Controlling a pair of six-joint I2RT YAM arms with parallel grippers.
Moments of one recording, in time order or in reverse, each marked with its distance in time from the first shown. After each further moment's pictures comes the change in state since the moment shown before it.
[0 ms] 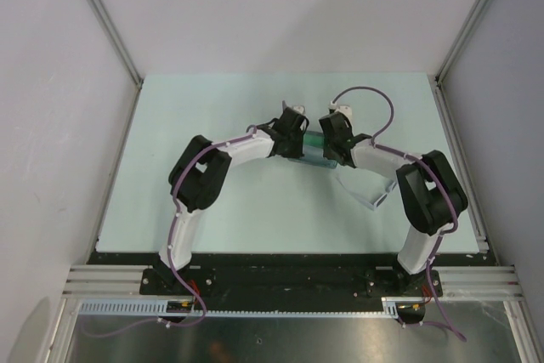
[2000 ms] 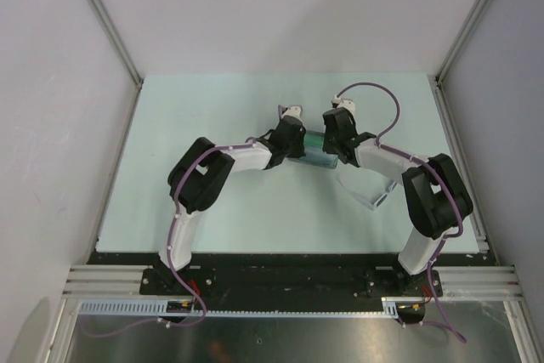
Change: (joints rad) left arm -0.014 -0.018 -0.177 0.390 -0.087 -0.011; right arm -0.013 -0.052 0.000 0.064 -0.041 0.022
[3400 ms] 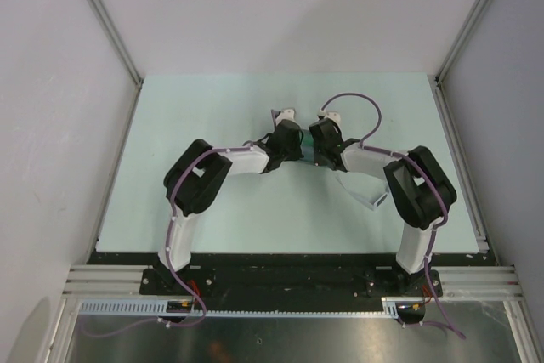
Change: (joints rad) left arm -0.011 -0.035 -0.070 0.033 -0.055 -0.103; right arm 0.076 0.109 -0.001 -0.004 0.006 0.000
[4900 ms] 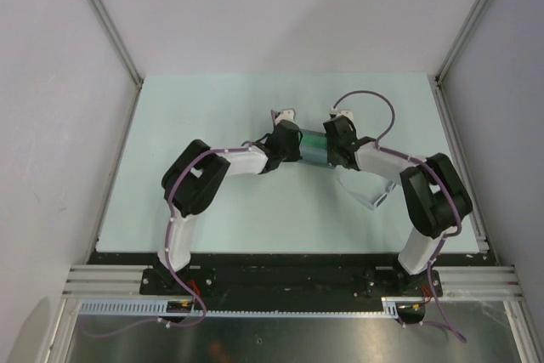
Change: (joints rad) left arm 0.002 -0.023 -0.025 -0.010 0.012 0.016; right arm -0.076 -0.077 -0.047 -0.066 -0.019 -0.088
